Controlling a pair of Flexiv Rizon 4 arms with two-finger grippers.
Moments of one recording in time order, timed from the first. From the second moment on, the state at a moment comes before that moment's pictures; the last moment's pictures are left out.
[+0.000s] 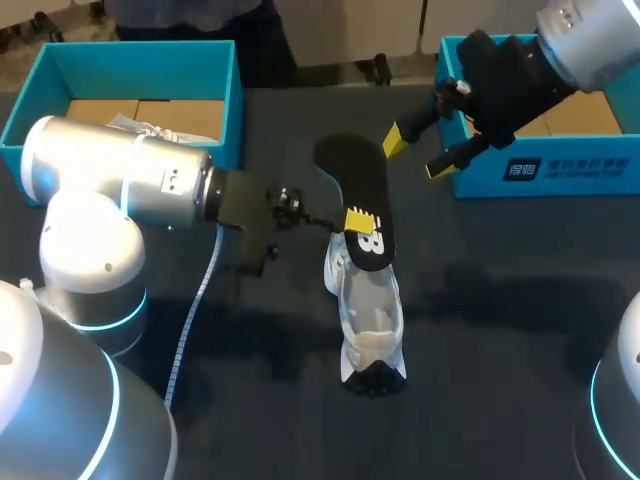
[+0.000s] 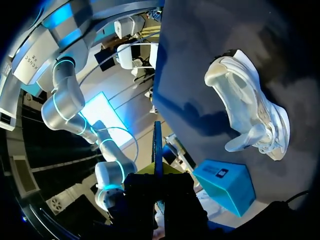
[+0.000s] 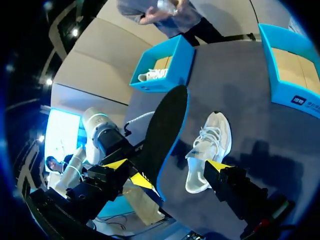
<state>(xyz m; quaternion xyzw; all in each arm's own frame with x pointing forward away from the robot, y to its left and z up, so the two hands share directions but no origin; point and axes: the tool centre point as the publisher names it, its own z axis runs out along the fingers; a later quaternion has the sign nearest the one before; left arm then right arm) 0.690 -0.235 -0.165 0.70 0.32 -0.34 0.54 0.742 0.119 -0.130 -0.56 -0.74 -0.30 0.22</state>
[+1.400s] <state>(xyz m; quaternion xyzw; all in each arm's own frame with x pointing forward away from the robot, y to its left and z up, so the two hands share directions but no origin) 0.706 -0.248 -0.171 0.73 0.26 -0.30 0.56 0.763 0.114 -0.150 -0.57 -0.66 -0.35 0.35</state>
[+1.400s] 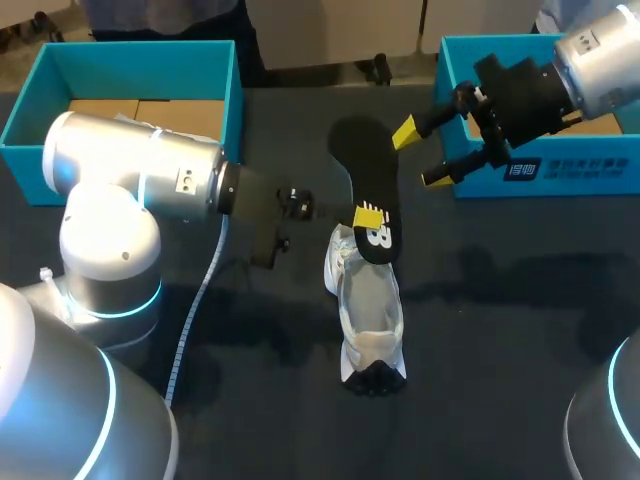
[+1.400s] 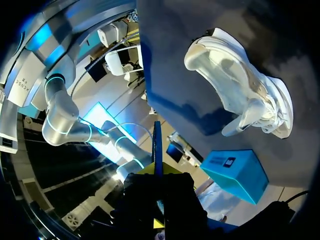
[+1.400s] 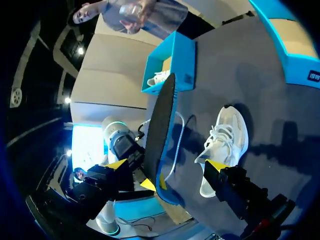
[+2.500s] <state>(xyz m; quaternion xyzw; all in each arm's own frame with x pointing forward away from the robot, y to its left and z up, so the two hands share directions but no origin) 0.719 -0.256 -0.173 0.72 0.27 -0.28 0.57 0.785 0.132 -0.166 -0.55 -0.61 -0.39 0.41</state>
